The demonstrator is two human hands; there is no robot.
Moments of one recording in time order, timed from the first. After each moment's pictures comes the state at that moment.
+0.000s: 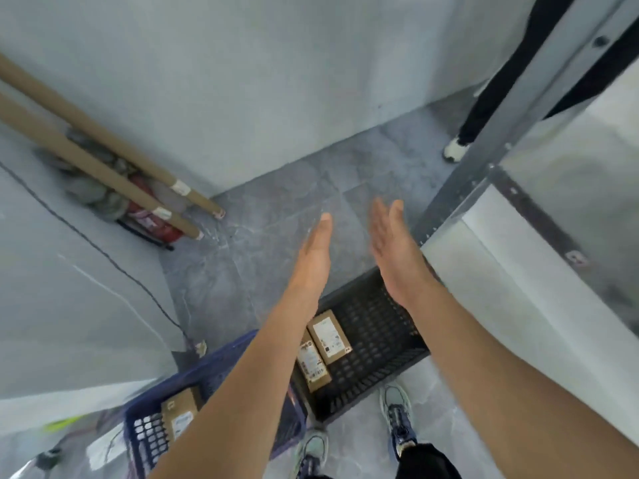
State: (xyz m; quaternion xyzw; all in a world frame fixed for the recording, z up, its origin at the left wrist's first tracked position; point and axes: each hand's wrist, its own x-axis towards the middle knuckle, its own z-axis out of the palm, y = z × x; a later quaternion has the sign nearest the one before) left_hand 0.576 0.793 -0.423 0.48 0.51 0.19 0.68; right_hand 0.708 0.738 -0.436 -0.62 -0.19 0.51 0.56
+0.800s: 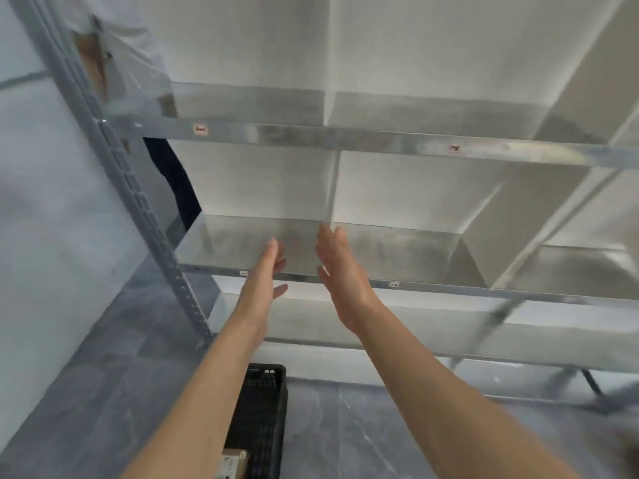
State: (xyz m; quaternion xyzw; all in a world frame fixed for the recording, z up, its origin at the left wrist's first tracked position) left_hand 0.657 0.532 -0.194 0.68 0.11 0.01 0.73; right_hand 0.673 0.389 -0.182 -0.65 -0.03 0.12 0.75
